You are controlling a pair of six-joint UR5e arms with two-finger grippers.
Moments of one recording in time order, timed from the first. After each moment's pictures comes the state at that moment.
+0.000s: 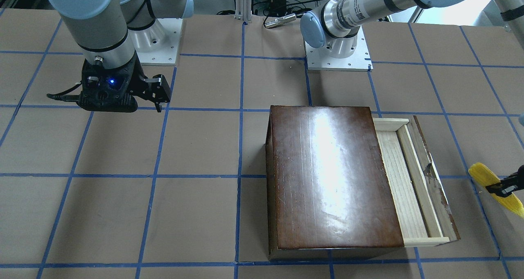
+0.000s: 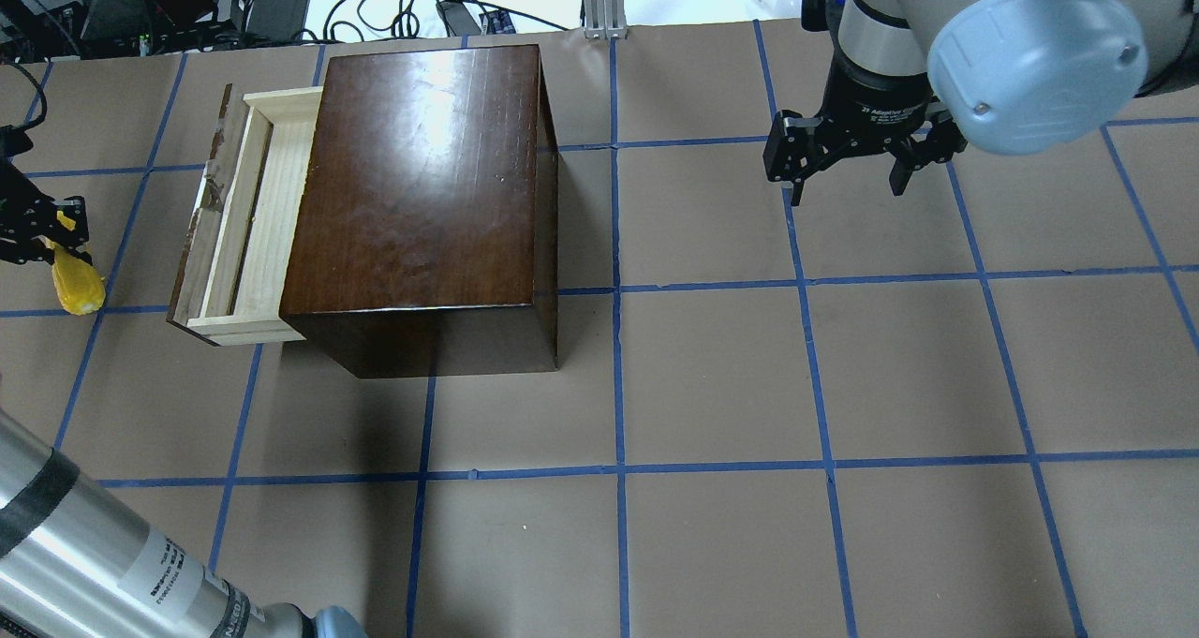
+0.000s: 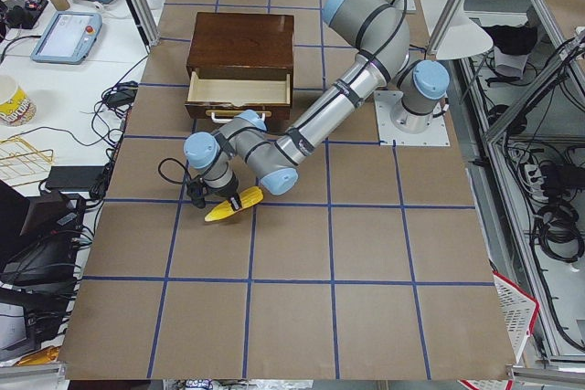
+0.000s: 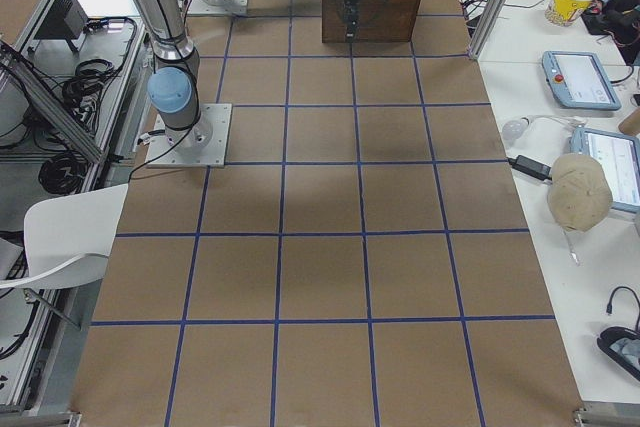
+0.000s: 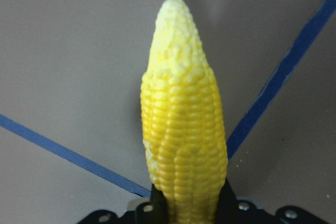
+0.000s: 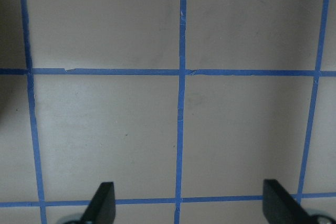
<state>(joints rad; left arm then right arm) -0.89 -2.25 -1.31 -1.23 1.69 0.21 1.65 -1.48 1.58 -1.62 -1.64 0.06</state>
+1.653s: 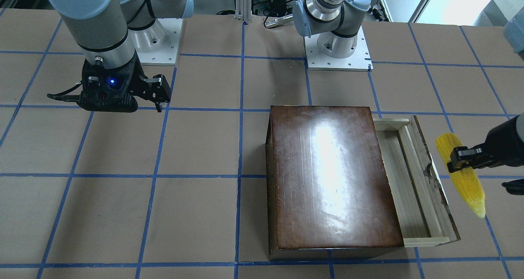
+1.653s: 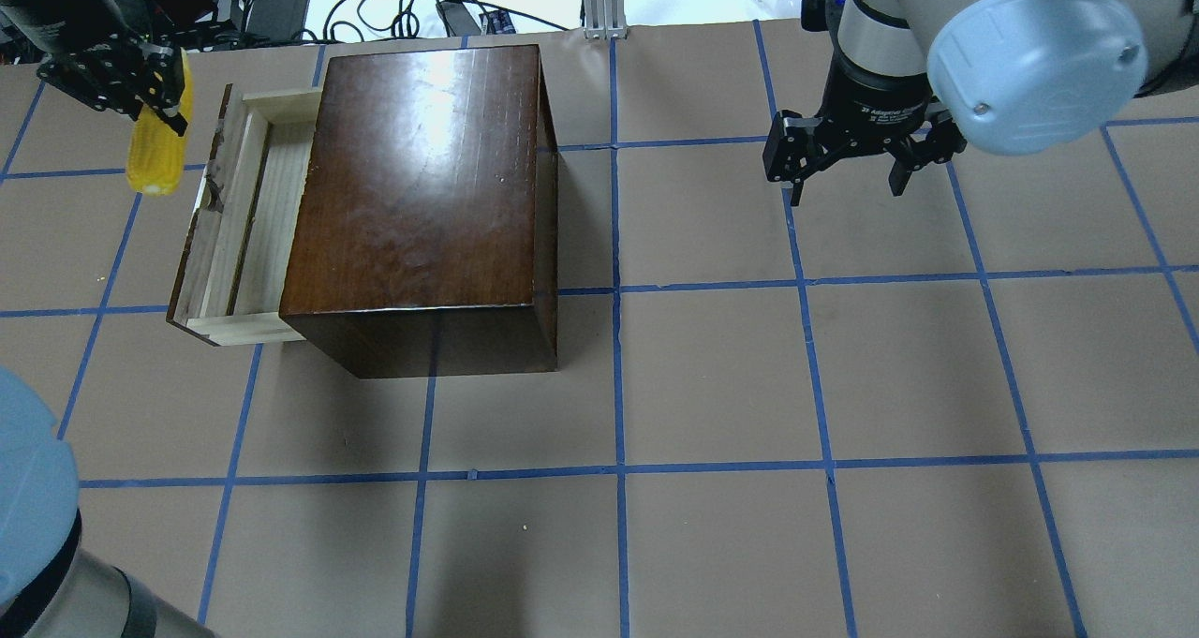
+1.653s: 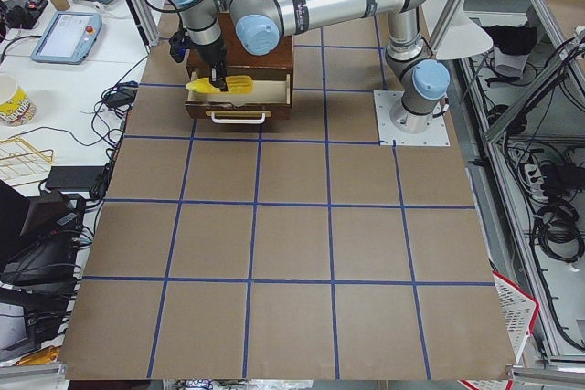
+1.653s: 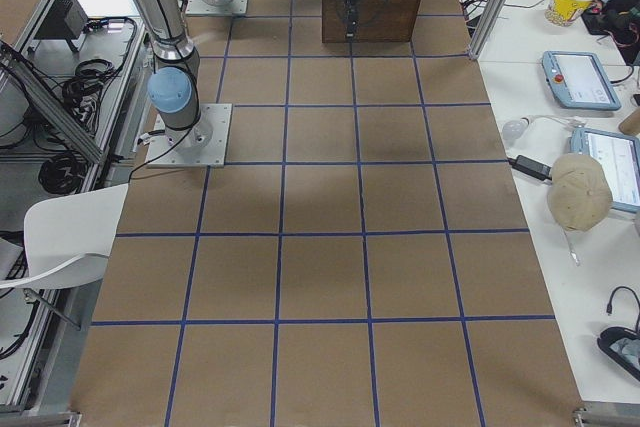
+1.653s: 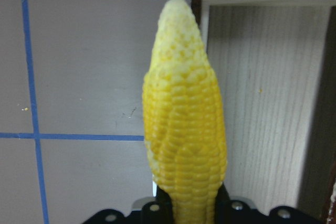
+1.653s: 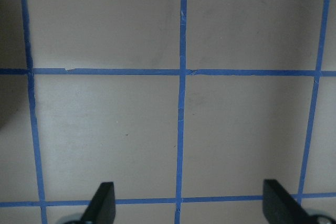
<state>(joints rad) -1.25 -1.97 -1.21 -1.64 1.59 0.32 1.65 -1.48 1.58 -1.62 -1.64 0.06</state>
